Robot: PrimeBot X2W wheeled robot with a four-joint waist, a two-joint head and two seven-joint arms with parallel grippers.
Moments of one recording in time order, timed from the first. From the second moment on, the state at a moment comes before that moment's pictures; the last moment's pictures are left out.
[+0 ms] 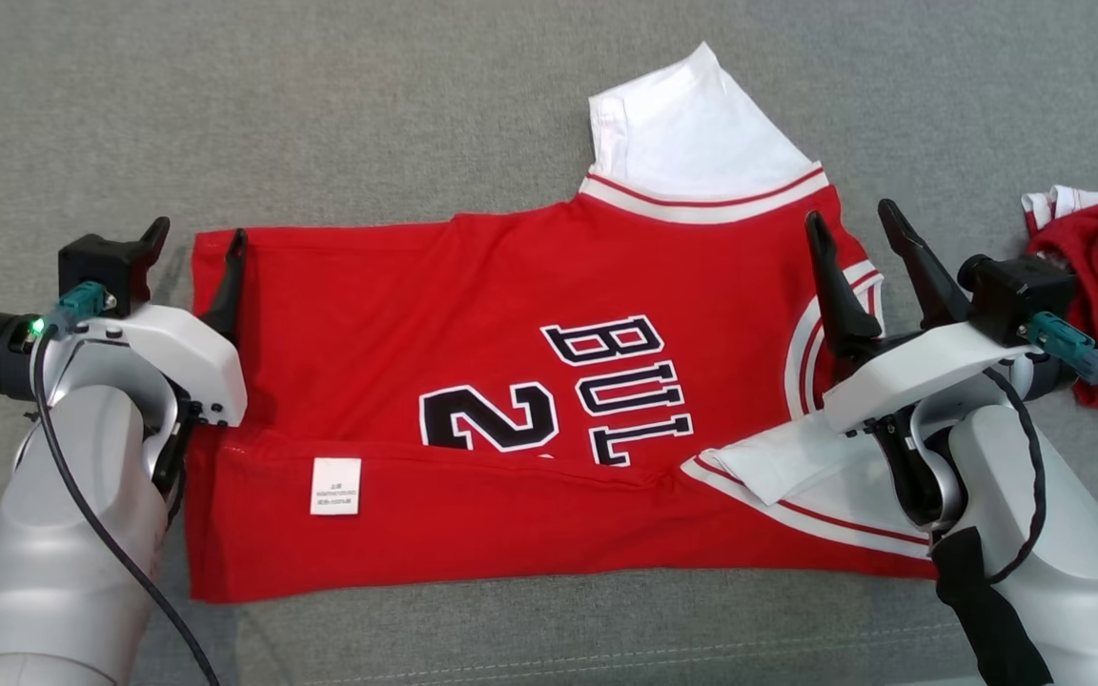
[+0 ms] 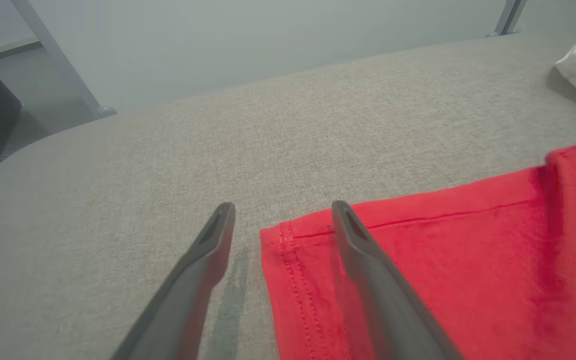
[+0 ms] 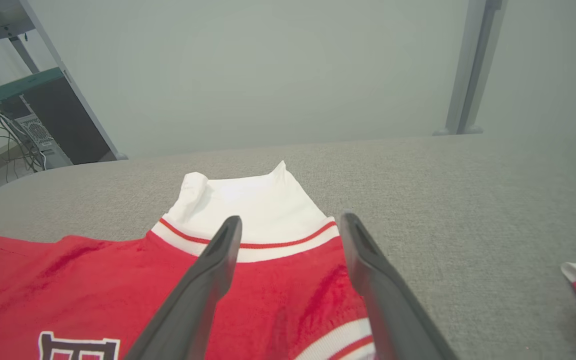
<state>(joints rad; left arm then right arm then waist) -0.78 0.21 -0.16 1.00 -0.13 -0.12 -0.26 -0.61 -0.11 0.27 0.59 0.38 0.13 -0.26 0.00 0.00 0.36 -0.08</state>
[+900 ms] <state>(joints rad) -0.78 0.20 -0.15 1.00 -0.24 -0.12 -0.26 -0.63 -0.10 0.25 0.57 0.39 0.13 -0.26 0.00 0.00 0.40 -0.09</state>
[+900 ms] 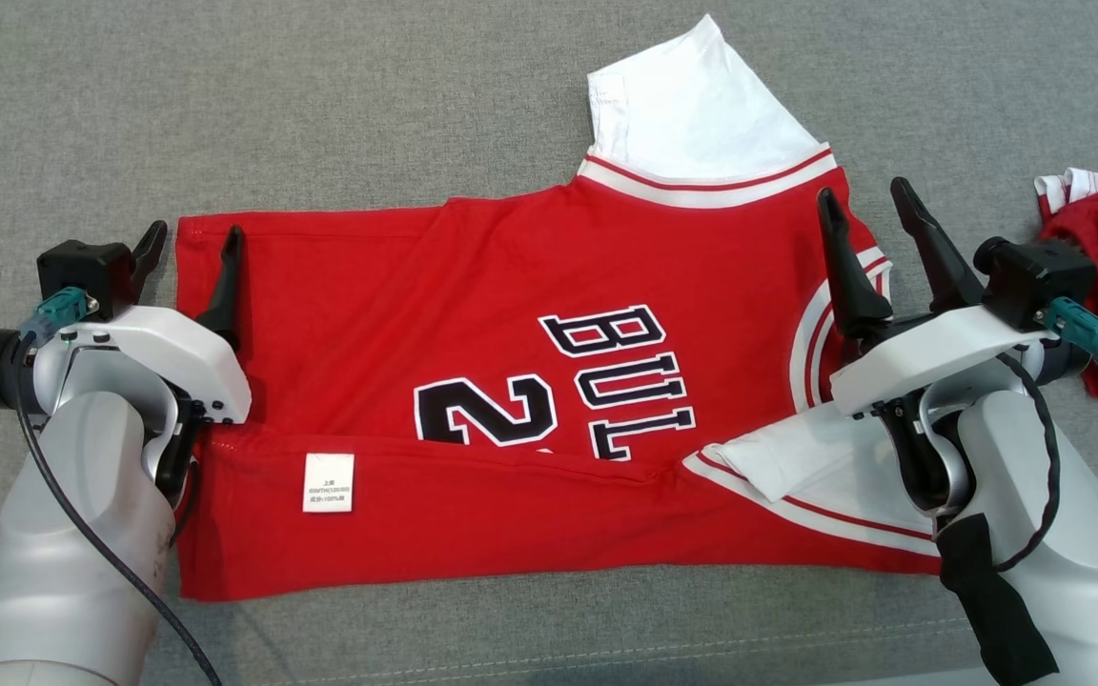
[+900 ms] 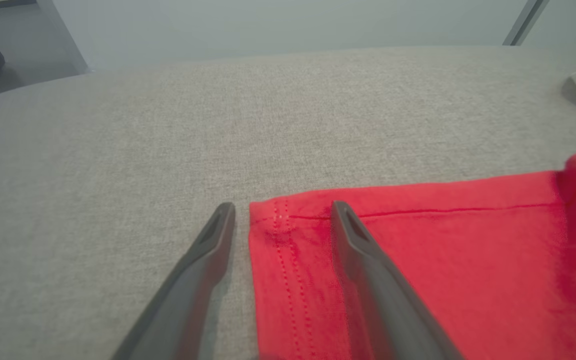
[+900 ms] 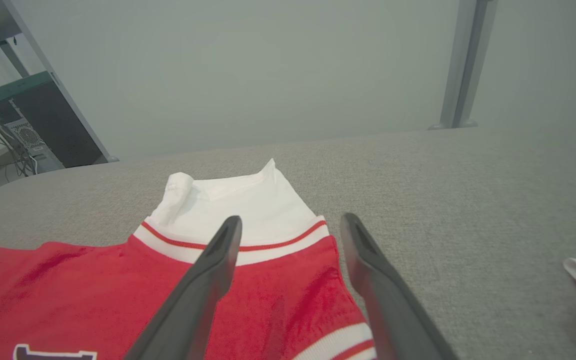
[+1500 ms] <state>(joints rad) -0.78 0.20 -0.14 0.98 -0.27 -0.12 -0.26 -0.64 -0.12 0.26 0.57 0.41 0.13 -0.26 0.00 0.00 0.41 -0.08</state>
